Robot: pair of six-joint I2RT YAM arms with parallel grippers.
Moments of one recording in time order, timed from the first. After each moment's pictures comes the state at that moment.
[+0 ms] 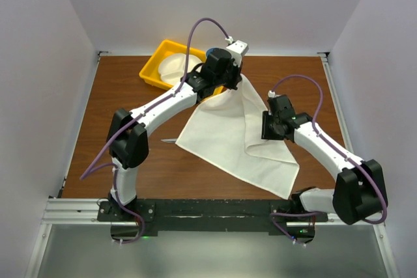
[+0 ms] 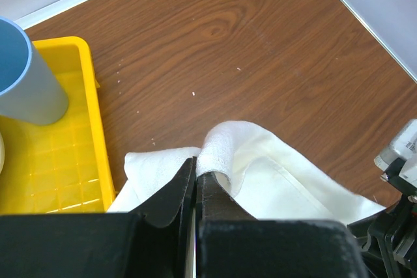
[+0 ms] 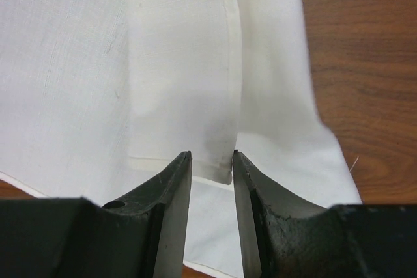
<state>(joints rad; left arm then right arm) -0.73 1.97 1.80 -0.25 -0.01 -0.18 0.36 1.29 0.86 -0.60 0.11 0.39</state>
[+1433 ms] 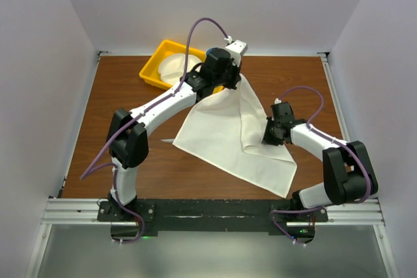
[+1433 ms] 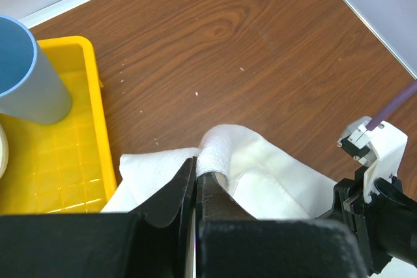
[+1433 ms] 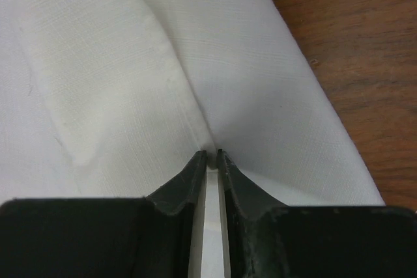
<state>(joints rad) -0.73 1.97 1.80 -0.25 -0.01 -0.18 0.26 1.44 0.71 -0.34 0.02 0.52</state>
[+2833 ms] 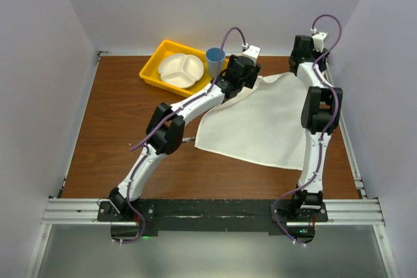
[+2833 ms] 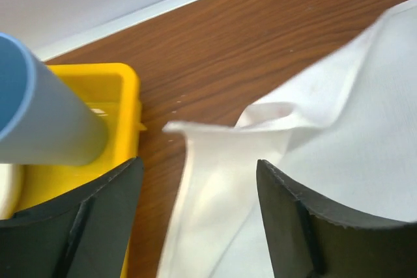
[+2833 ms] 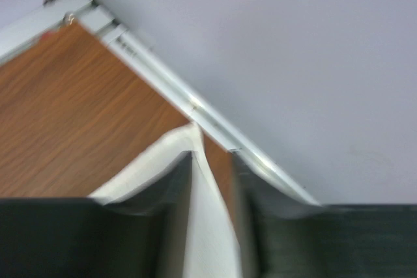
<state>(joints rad) -0.77 2.49 2.25 -0.18 -0.38 -0.11 -0.04 2.32 1.89 -0.08 1.01 0.06</state>
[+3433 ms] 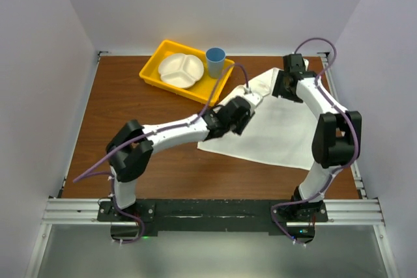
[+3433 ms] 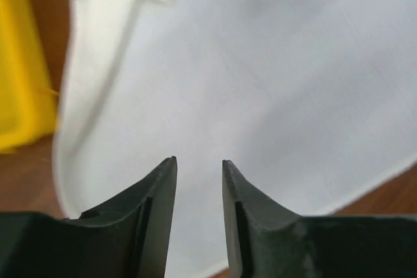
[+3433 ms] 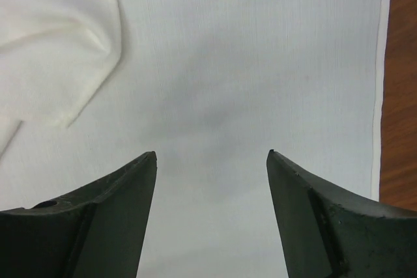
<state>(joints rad) -0.95 1.87 1.49 -0.24 -0.27 -0.15 0.09 1.86 1.49 -0.63 0.34 0.34</state>
